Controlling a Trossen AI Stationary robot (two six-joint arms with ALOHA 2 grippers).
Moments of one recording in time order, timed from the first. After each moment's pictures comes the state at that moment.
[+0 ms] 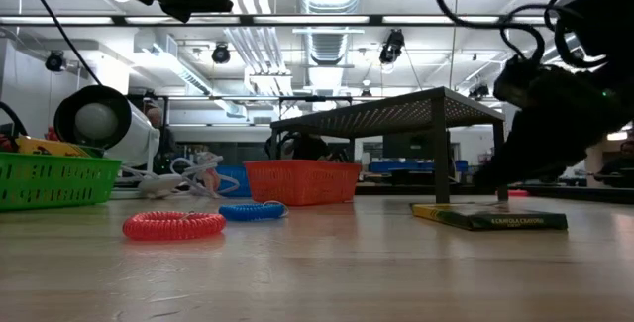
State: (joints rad) left arm -0.32 1.04 0.65 -0.02 -0.39 0.07; right arm 0.37 1.41 0.21 0.51 0.49 0.69
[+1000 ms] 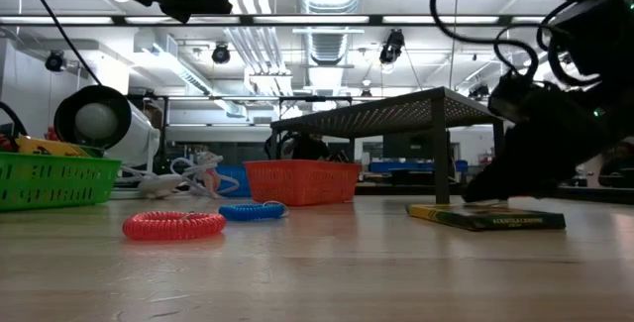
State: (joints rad) left arm -0.32 1.04 0.65 -0.03 -0.39 0.07; right arm 0.34 1.59 0.19 0.77 0.49 0.67
